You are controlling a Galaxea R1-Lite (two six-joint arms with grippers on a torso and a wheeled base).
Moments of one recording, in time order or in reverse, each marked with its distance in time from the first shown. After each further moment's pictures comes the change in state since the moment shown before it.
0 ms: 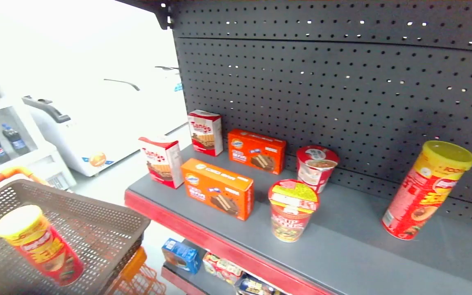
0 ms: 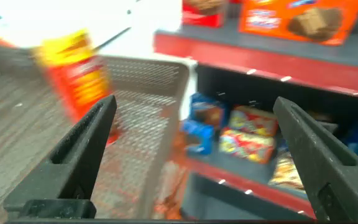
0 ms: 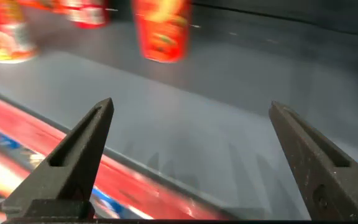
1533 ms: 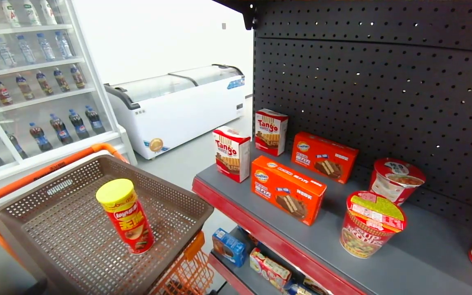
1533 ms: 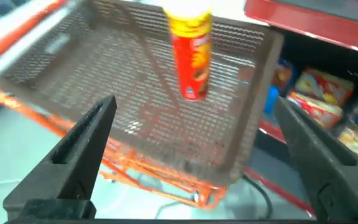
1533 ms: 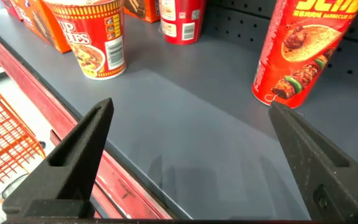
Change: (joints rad) left arm -0.077 0.641 -0.365 0.038 0.024 0.070; right arm 0.000 0.000 0.000 0.001 -0.001 0.005
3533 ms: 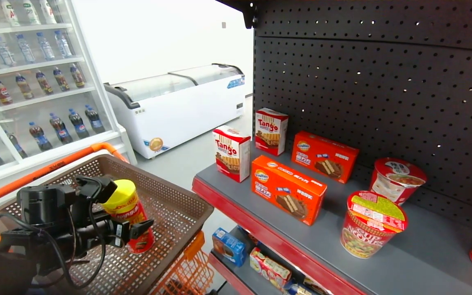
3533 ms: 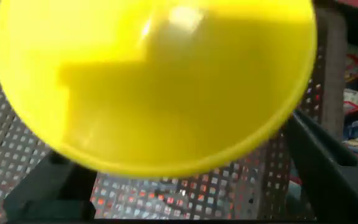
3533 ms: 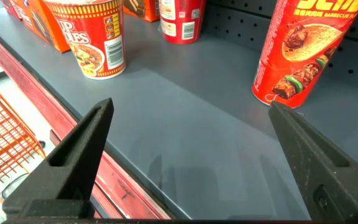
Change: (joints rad) left arm 0.100 1.174 -0.018 -0.941 -0.230 0.071; right arm 0.000 0.000 0.000 0.000 0.000 0.000
